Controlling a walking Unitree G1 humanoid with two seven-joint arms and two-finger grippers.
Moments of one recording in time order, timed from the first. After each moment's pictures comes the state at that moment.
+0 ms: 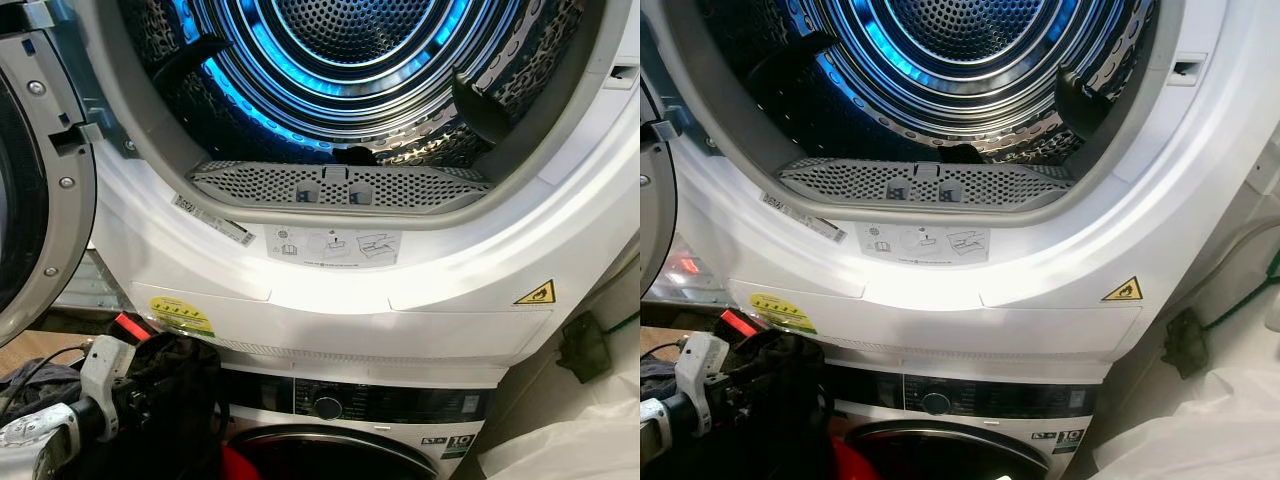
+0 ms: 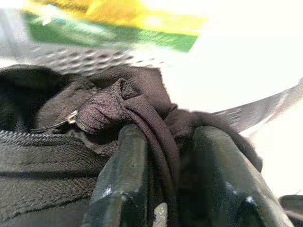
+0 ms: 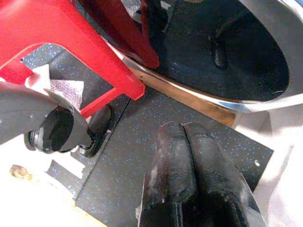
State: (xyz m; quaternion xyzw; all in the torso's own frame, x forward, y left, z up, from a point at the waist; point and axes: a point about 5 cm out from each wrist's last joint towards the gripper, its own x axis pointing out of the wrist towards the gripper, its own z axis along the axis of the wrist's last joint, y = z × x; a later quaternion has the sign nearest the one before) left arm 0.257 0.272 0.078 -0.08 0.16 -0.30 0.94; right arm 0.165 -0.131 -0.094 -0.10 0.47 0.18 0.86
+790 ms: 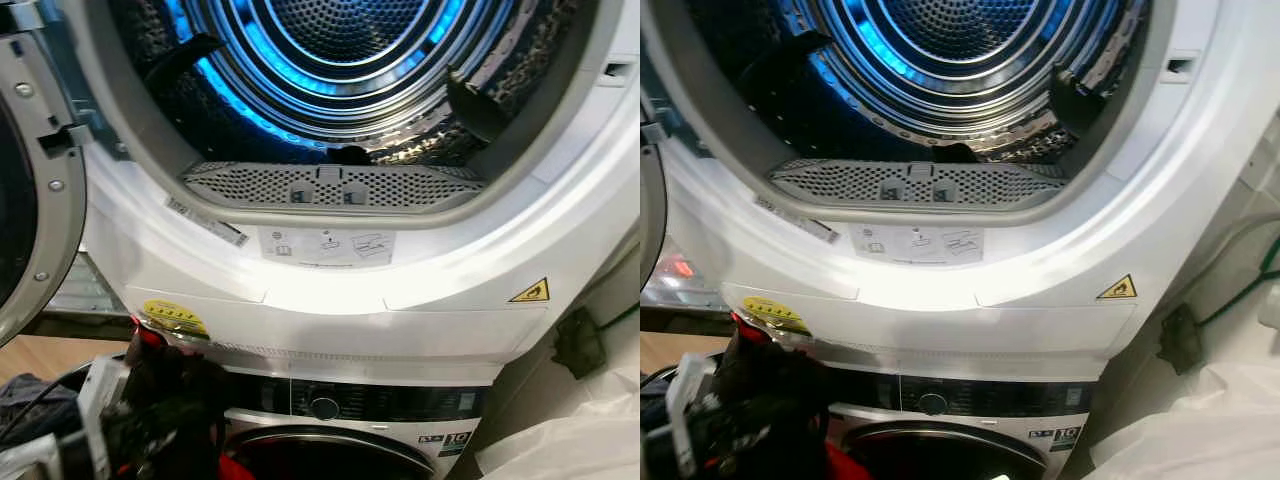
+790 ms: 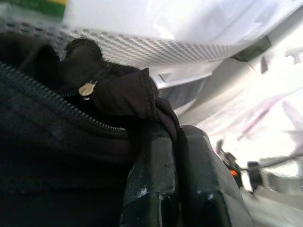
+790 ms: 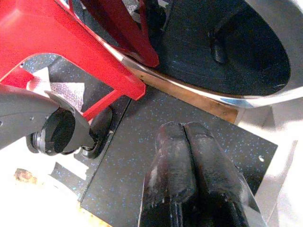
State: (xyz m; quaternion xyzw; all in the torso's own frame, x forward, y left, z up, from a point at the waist) left arm 0.194 0.256 0.101 -0.15 0.19 -0.39 0.89; right arm 0.164 -0.130 -0.094 -0.09 0.47 0.17 0.86
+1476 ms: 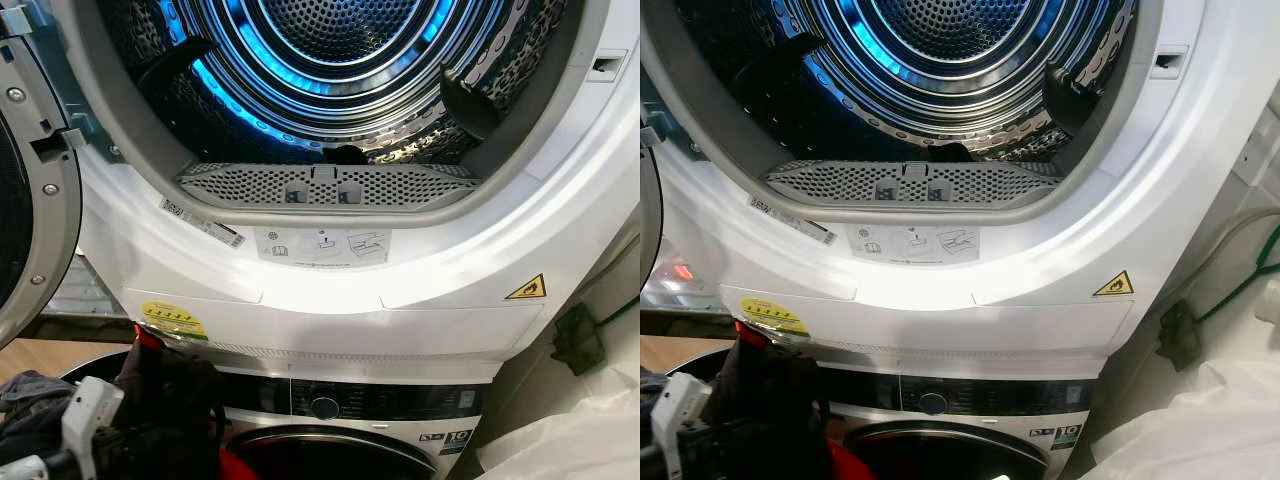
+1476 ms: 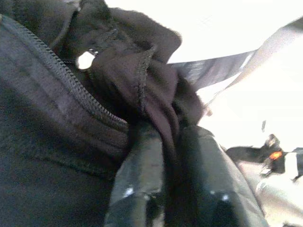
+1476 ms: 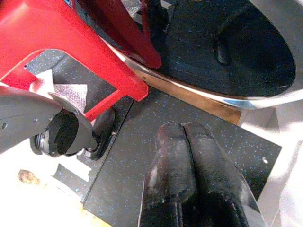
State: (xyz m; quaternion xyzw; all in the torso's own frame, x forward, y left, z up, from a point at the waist) left arm 0.198 0.254 0.084 -0.12 0.23 -0.32 0.91; right arm 0.165 -0.129 -0.094 -0.09 0.47 0.18 0.86
